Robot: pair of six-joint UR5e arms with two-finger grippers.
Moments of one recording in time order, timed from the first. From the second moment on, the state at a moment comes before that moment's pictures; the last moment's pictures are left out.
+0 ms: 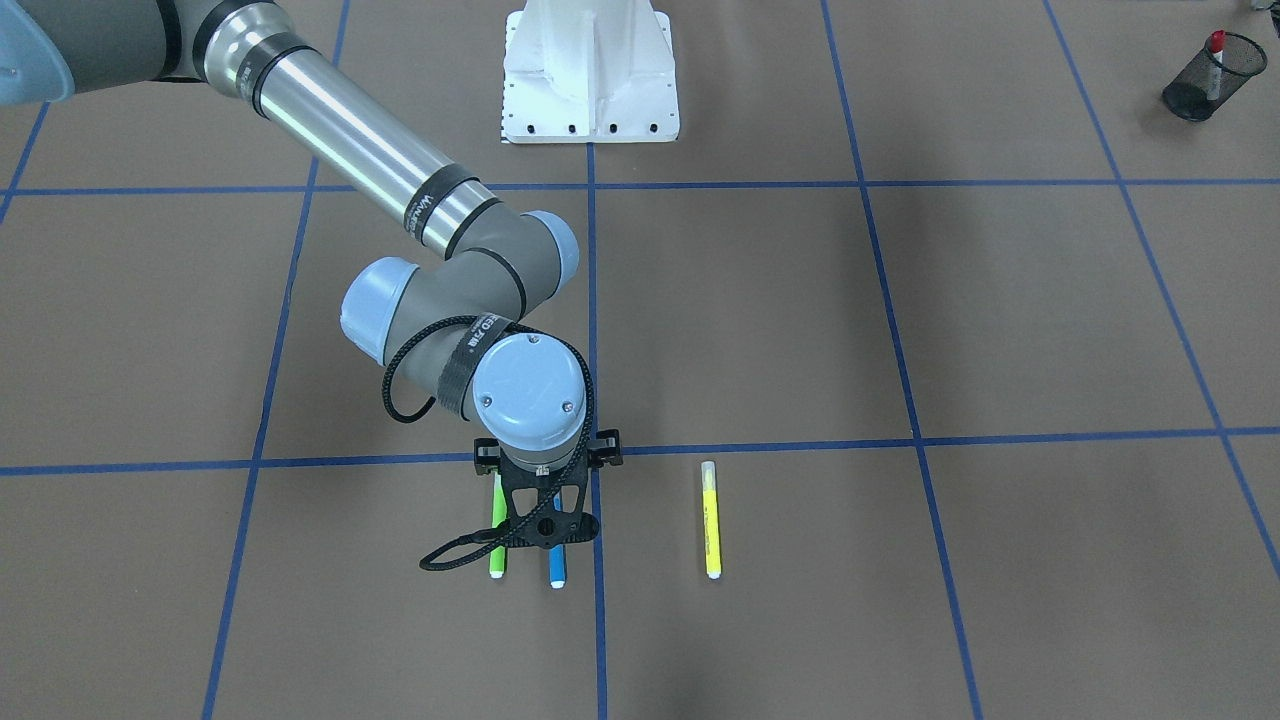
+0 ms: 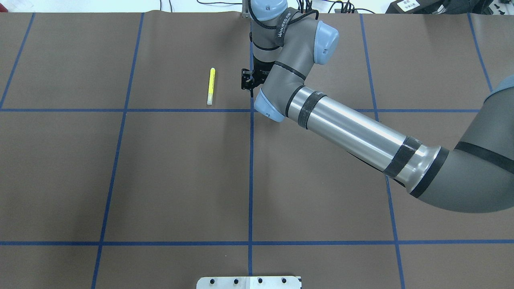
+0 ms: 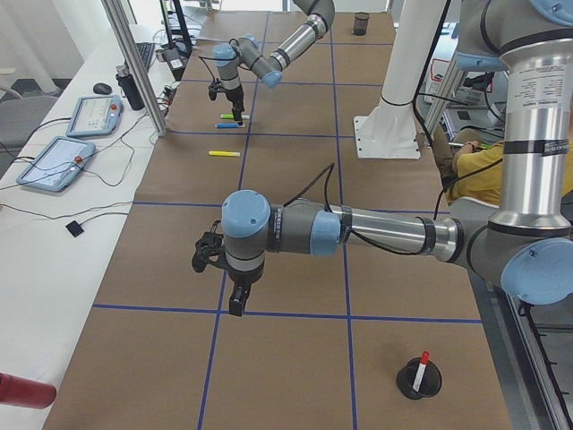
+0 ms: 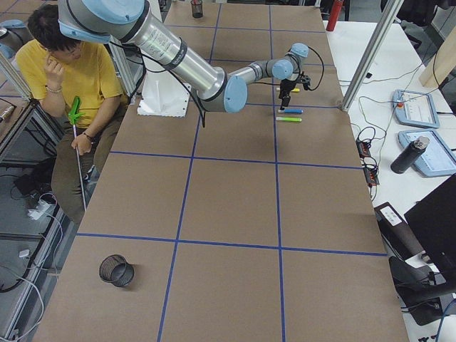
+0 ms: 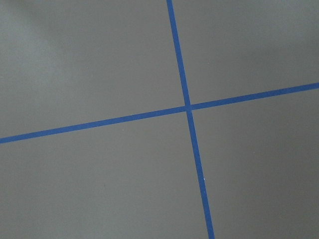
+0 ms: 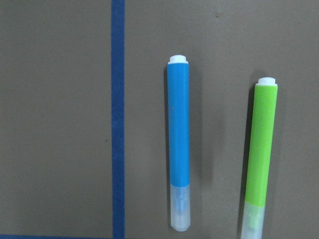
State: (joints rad) left arm -1.65 -1.53 -1.75 -1.53 -2.32 0.17; right arm 0.74 -0.44 0.81 -1.41 2.14 0.91
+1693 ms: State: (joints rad) left arm -1.65 -1.53 -1.75 -1.53 -2.32 0.17; right arm 0.72 -0.45 0.76 -1.30 2.10 1.03
